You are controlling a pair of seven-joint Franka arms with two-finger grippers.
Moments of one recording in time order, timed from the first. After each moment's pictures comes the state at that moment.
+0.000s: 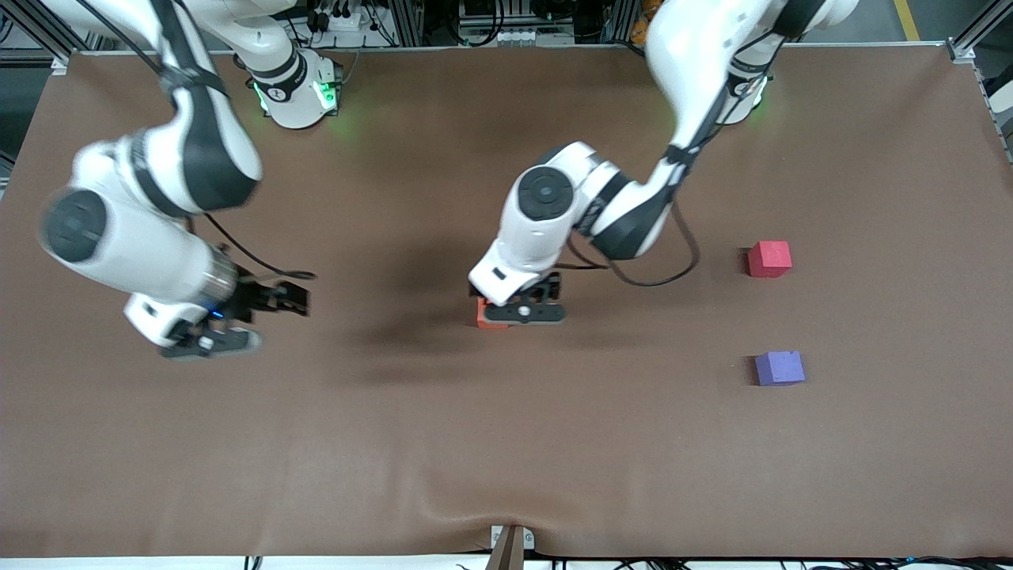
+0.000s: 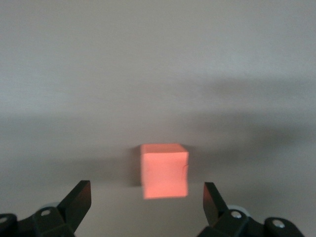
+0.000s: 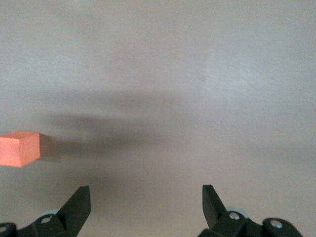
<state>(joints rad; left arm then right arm) -0.71 0.77 -0.08 -1.29 0.00 2.23 -0.77 0.12 0.24 0.05 -1.67 0.09 1.89 0.07</state>
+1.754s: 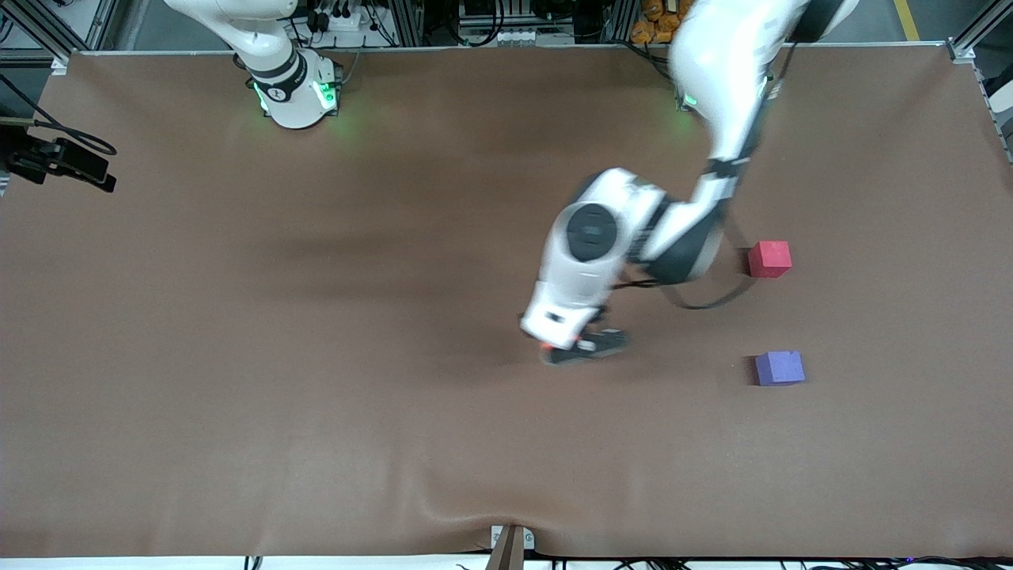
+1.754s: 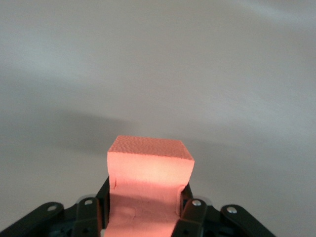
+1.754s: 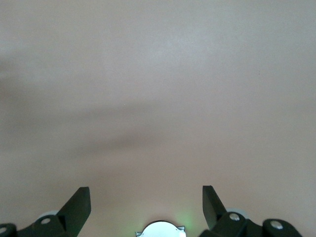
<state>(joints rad) -0.55 0.65 0.00 -1.26 0.00 1.97 -0.82 -0.08 -0.05 0.03 -1.57 -0.03 1.41 0.07</state>
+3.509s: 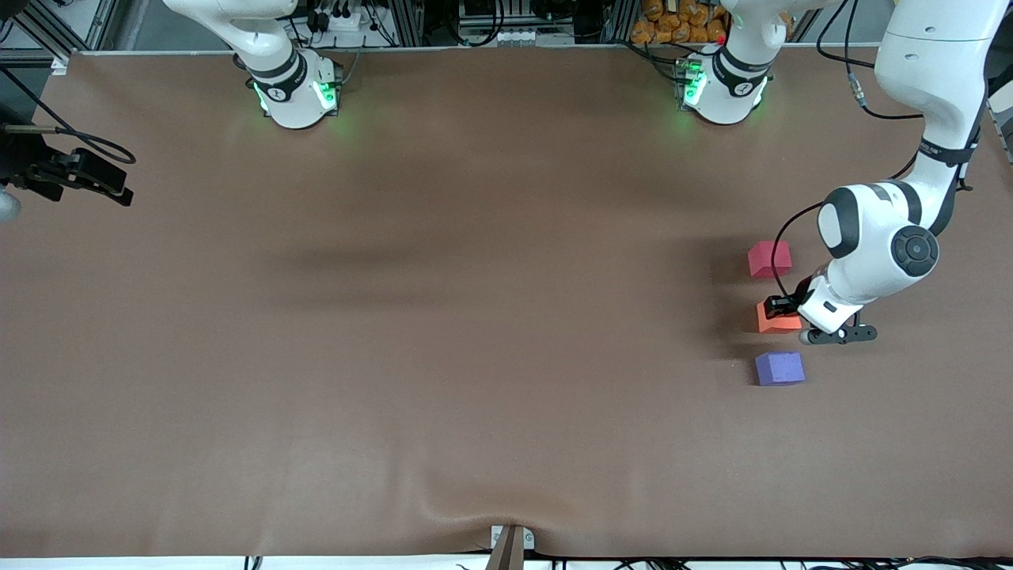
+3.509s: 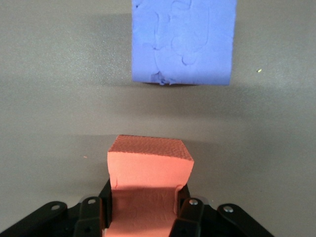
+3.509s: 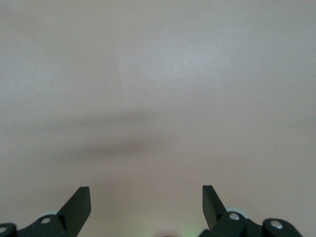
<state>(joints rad) 0.08 0.41 -0.03 -2.13 -0.05 2.51 0.04 -0.04 -0.03 0.03 -1.56 -0.01 1.48 0.07</state>
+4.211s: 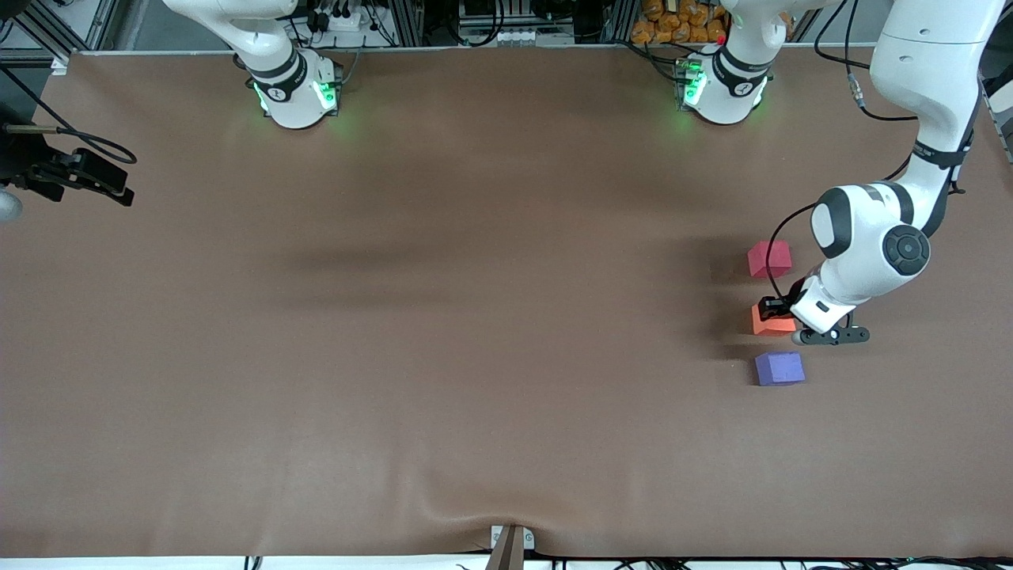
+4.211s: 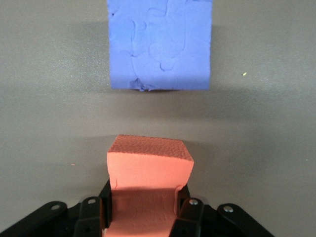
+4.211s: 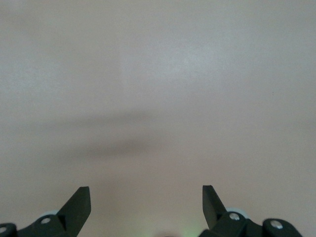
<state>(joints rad) 0.08 0.41 -0.05 -2.14 -0.05 2.54 0.04 -0.04 -0.03 0.03 -1.56 -0.01 1.48 0.07</state>
